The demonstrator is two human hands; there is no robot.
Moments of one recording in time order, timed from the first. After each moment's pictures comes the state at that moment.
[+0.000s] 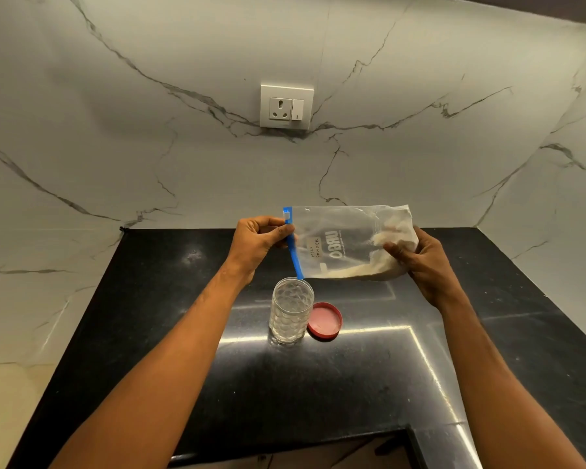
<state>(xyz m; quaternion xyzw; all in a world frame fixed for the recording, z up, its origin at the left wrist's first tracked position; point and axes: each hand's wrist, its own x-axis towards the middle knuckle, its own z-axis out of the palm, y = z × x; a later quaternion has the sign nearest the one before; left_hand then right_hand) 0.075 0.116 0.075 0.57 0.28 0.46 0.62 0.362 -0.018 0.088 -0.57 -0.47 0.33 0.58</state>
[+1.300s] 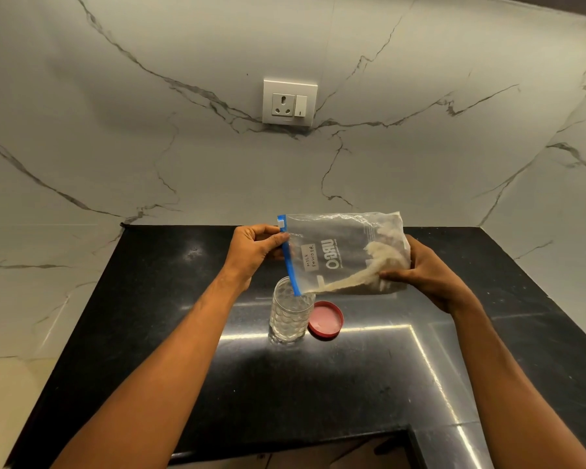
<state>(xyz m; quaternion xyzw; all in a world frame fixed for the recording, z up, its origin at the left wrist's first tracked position) 0.068 0.114 0.059 0.55 0.31 0.45 0.63 0.370 -0.025 0.090 -0.62 -0.54 0.39 0.42</state>
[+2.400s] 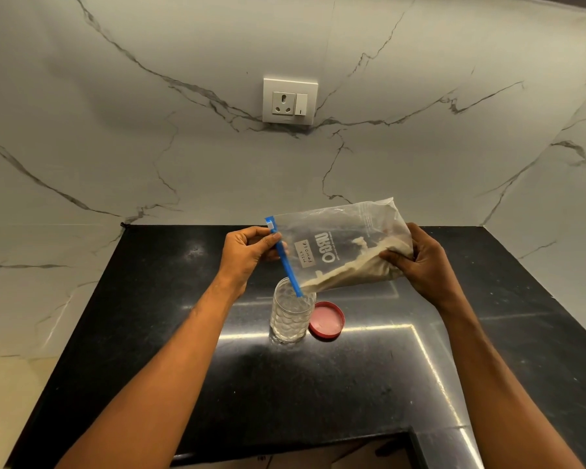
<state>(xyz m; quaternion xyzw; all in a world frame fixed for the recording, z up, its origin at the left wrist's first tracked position) 0.060 0.116 0.044 0.53 0.30 0.49 0.63 0.348 -0.024 0.098 -0.60 -0.62 0.18 0.47</state>
